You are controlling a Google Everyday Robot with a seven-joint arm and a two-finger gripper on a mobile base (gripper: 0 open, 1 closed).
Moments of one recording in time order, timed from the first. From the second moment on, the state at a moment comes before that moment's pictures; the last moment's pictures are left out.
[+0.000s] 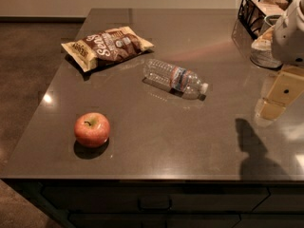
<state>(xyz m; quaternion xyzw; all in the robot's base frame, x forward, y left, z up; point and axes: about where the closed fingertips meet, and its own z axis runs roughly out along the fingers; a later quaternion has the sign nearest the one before) 0.438 -0.217 0.976 -0.60 0.78 -0.03 0.16</state>
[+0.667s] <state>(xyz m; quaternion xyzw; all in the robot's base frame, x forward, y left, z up) 0.451 -0.204 0.977 -0.59 0.79 -0.02 0.16</state>
